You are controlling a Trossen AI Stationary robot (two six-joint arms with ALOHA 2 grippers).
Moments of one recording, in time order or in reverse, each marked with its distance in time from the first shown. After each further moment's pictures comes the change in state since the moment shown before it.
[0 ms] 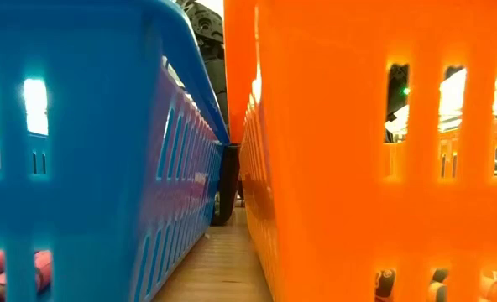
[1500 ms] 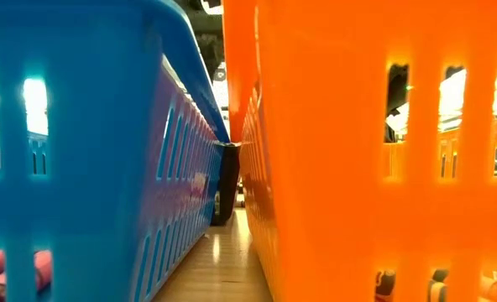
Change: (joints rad) left arm -0.075 -0.367 -0.002 -0.305 -0.015 -0.427; right arm 0.036 0.000 0.000 0.012 0.101 -0.041
